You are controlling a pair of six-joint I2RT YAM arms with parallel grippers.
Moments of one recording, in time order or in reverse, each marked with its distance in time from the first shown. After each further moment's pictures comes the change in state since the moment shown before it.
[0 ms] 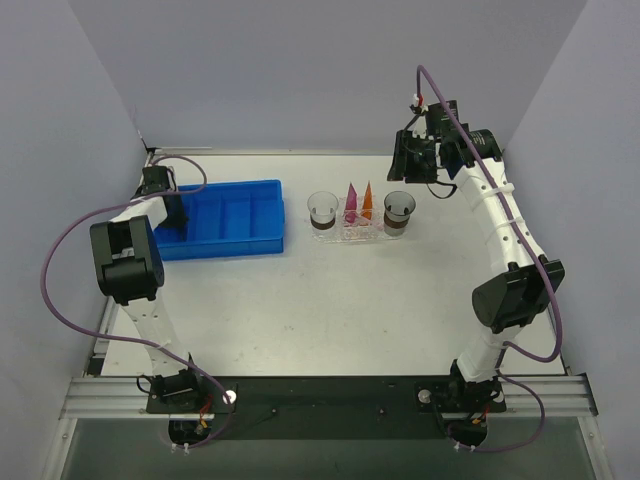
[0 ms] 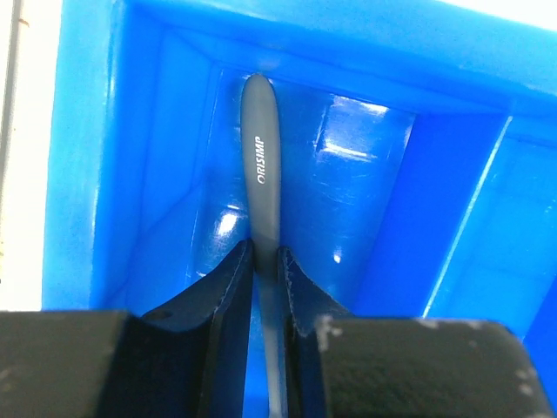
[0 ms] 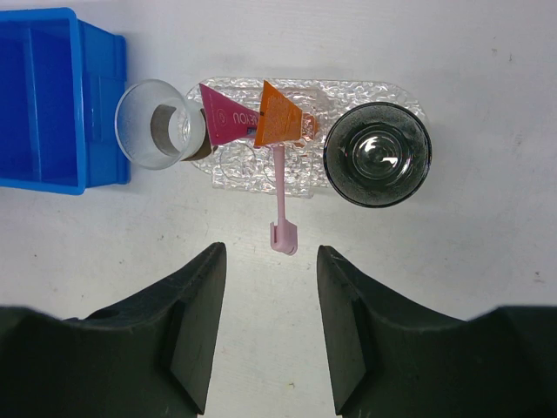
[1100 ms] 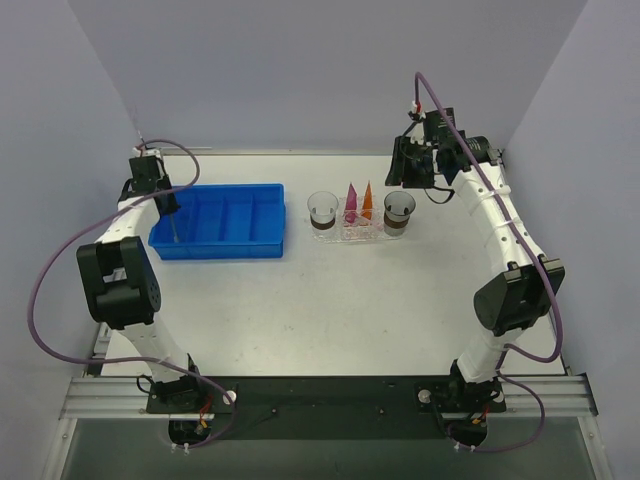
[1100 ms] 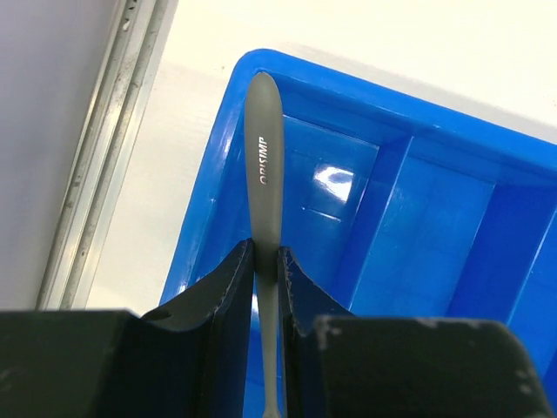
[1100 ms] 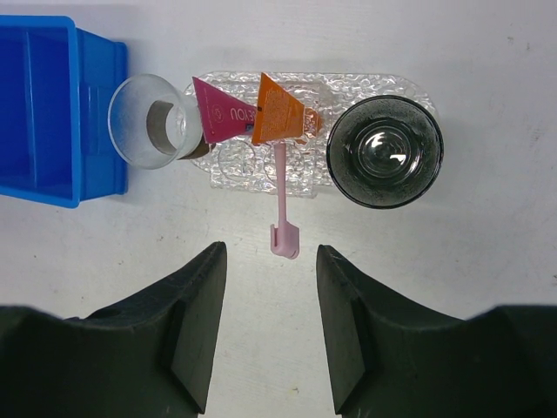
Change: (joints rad) left arm -0.003 -0.220 -0.058 0.021 -0.020 -0.011; right arm 0.000 -0.023 -0.100 0.069 -0.011 0.014
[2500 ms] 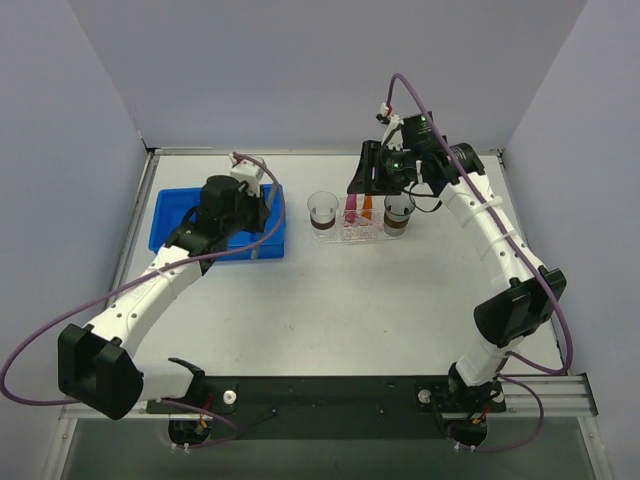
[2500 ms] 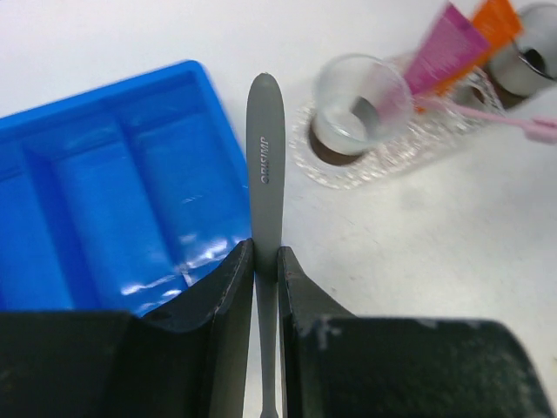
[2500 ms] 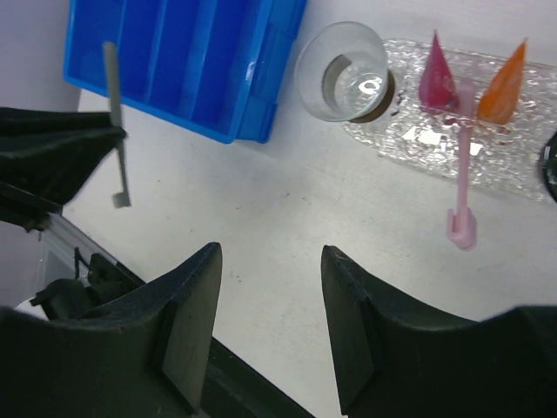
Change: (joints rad) left arm -0.573 -0.533 -0.255 0.025 0.098 -0.055; right arm 0.136 -0.063 -0.016 0.040 -0.195 0.069
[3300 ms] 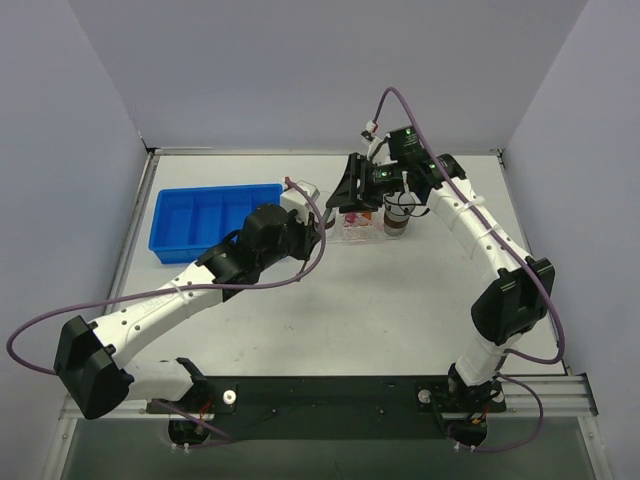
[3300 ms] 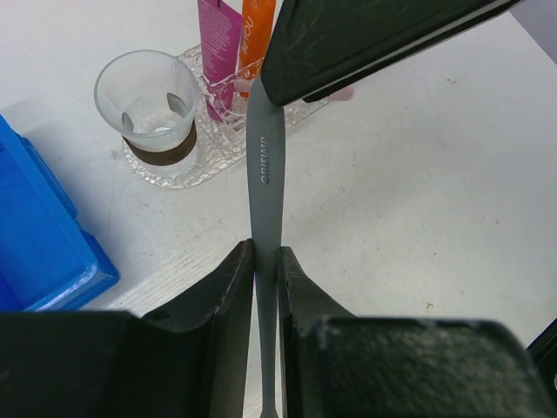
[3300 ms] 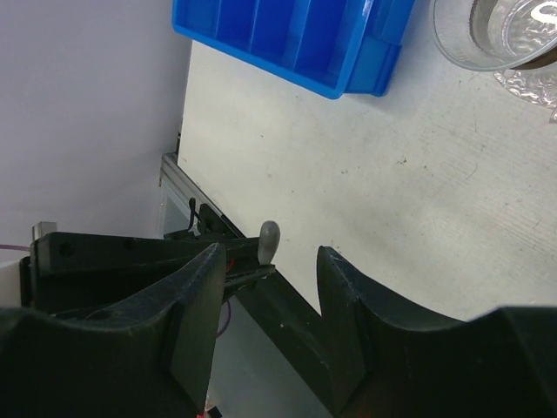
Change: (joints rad) left arm -0.415 -0.036 -0.060 0.093 -0.098 -0.098; right arm 0.028 0.020 -0.137 0.151 -0.308 0.219
